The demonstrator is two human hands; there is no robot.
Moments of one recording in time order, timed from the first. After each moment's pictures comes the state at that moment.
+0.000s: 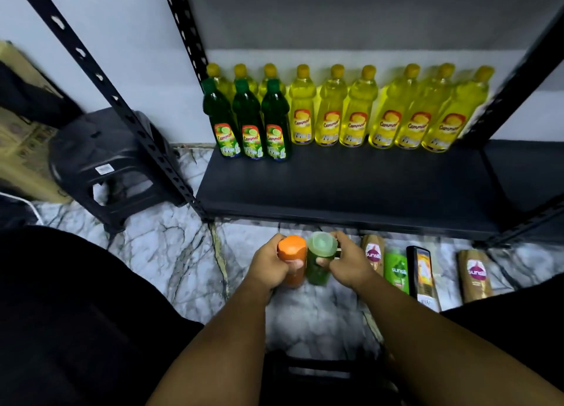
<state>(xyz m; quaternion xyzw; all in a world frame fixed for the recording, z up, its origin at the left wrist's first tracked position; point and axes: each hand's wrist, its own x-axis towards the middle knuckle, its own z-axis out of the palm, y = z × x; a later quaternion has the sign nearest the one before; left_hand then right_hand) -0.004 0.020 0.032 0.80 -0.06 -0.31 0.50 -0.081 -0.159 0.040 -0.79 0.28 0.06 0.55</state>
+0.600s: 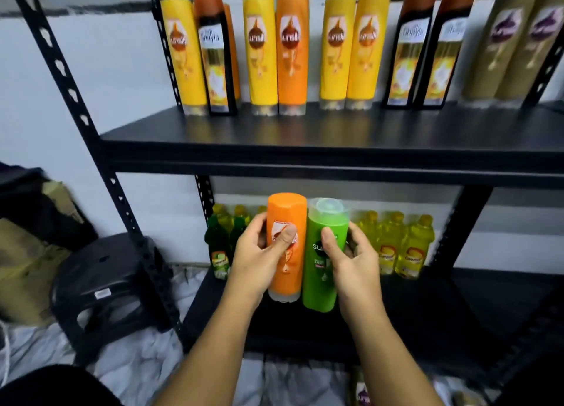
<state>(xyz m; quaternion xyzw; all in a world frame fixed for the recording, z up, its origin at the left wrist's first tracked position) 0.049 -0.051 0.325 0.65 -0.20 -0.05 0.73 -0.030 -0.179 0.319 -0.59 0.14 -0.33 0.72</state>
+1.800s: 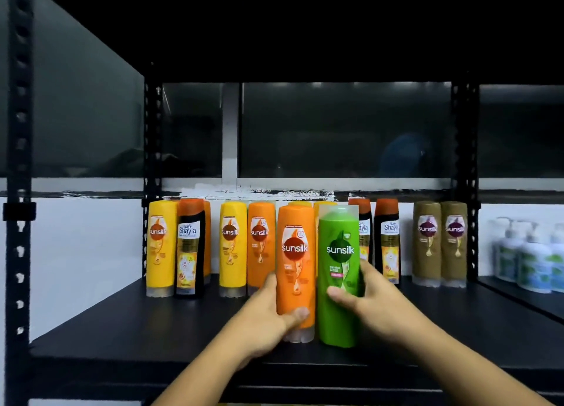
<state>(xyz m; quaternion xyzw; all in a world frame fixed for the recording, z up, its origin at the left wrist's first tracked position) 0.142 -0.140 0.525 0.77 -0.41 -0.05 0.49 0.022 -0.321 0.546 -0.82 0.04 -0.27 0.51</state>
